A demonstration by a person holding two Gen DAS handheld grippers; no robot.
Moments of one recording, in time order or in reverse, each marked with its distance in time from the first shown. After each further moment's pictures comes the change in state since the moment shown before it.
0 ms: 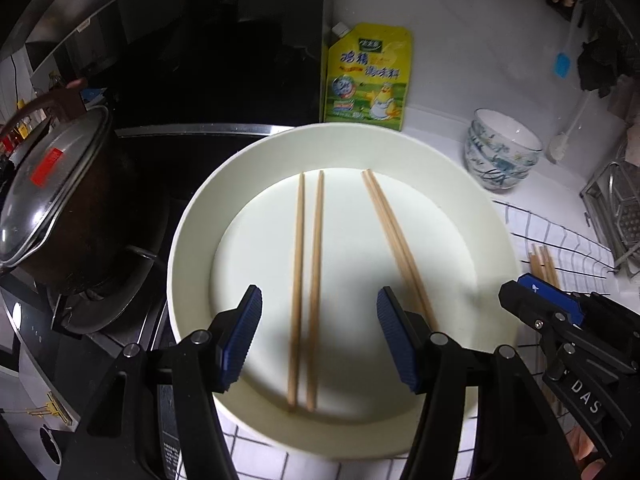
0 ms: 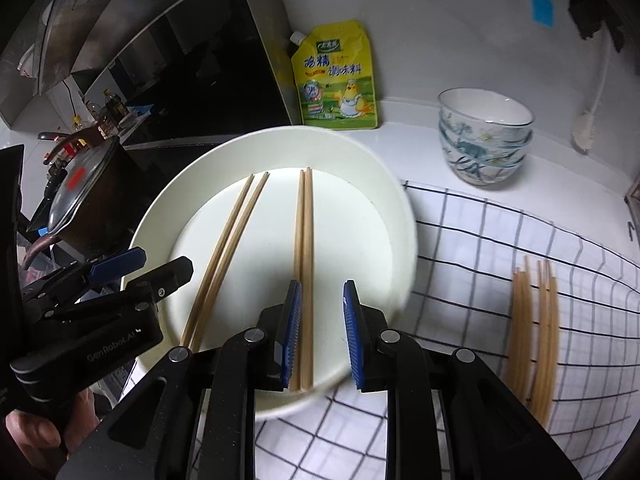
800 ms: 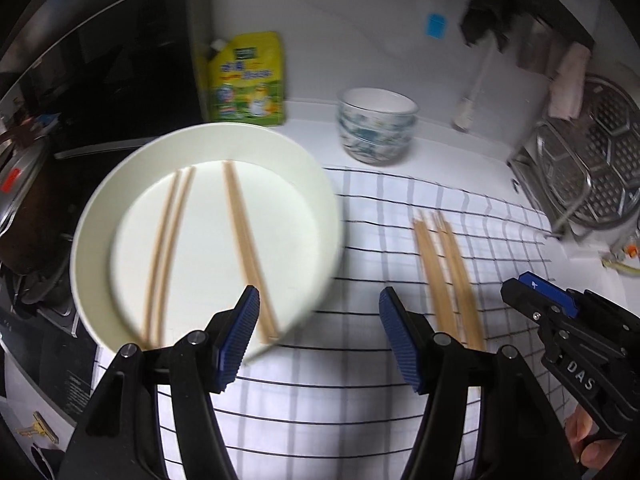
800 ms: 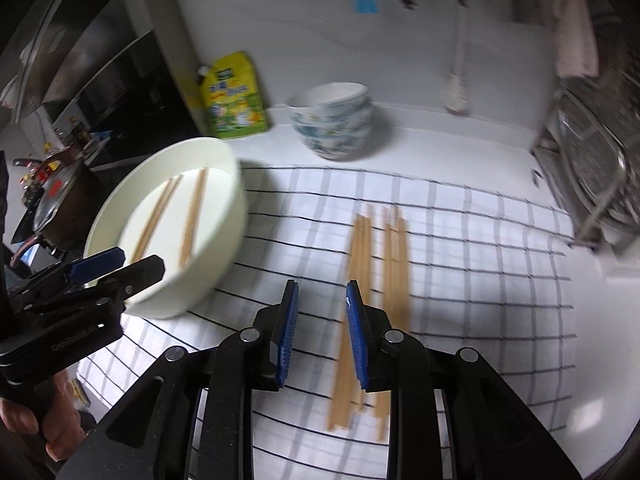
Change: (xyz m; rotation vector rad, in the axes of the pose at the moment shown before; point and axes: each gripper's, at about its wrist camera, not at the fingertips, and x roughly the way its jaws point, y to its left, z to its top) left arm -0.034 -0.134 -0.044 0.105 0.003 -0.131; right arm -0.092 -0.124 -0.070 0.103 -0.043 -0.132
